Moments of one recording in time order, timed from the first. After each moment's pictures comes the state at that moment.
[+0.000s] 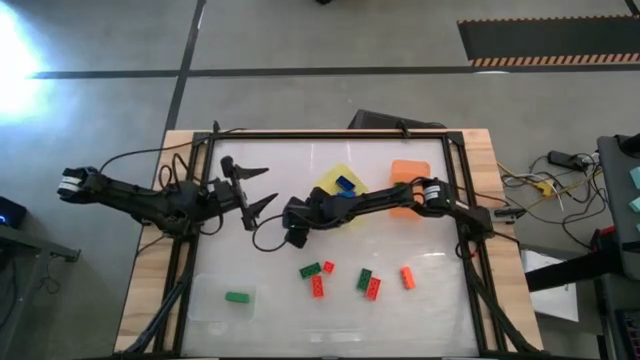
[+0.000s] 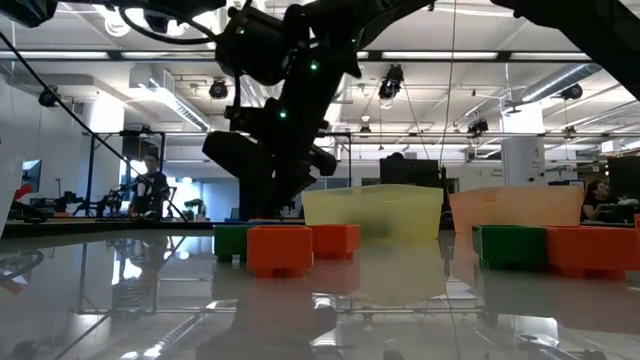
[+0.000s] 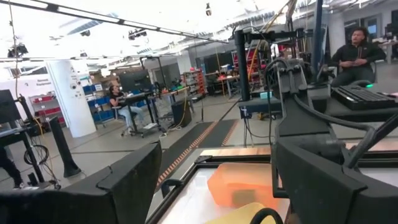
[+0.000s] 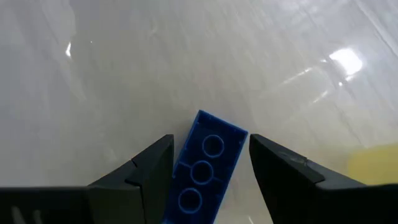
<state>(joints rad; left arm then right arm) -0.18 0.78 0.48 0.53 -0.53 0.29 0.03 2.33 1.86 -0.61 0.34 0.43</state>
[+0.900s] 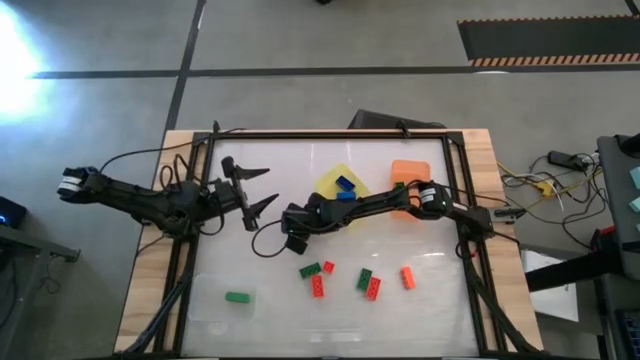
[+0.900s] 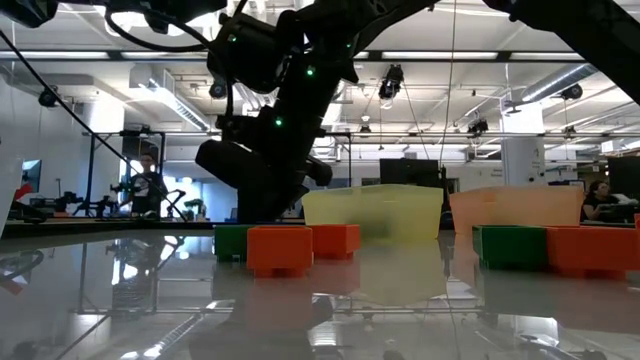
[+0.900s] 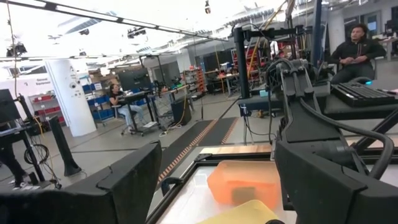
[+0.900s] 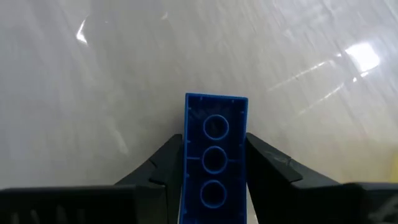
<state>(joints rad) -0.18 0.78 0.48 0.52 -0.53 0.29 0.04 2.37 1.89 -0.63 0.29 0.42</state>
